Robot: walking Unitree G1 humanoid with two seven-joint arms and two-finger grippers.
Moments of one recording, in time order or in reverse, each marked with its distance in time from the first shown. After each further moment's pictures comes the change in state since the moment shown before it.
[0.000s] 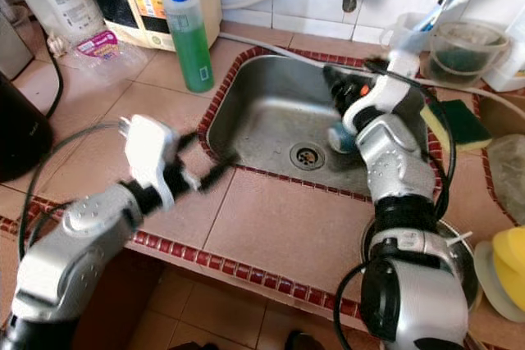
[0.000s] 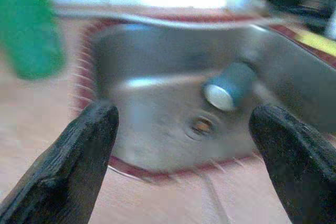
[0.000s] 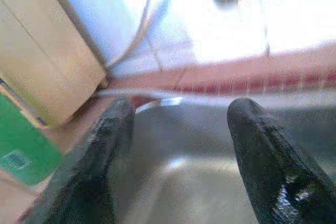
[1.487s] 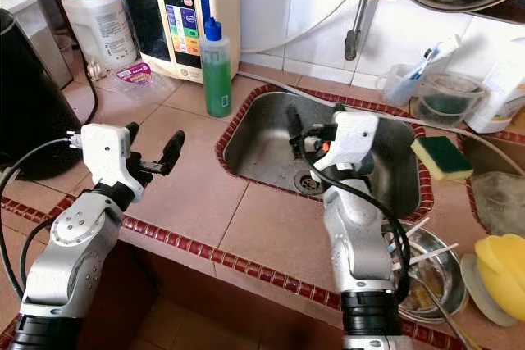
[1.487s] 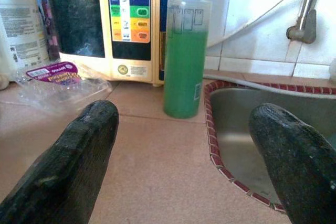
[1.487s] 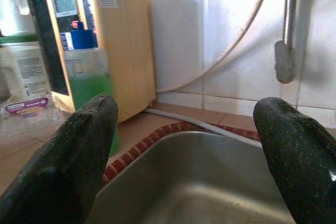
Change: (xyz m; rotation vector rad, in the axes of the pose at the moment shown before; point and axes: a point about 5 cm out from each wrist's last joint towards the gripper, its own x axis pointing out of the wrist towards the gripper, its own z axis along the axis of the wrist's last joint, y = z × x) left arm -0.014 0.040 -0.029 0.016 -0.102 0.328; right arm -0.065 0.047 -0.057 -0.208 -0.079 0.025
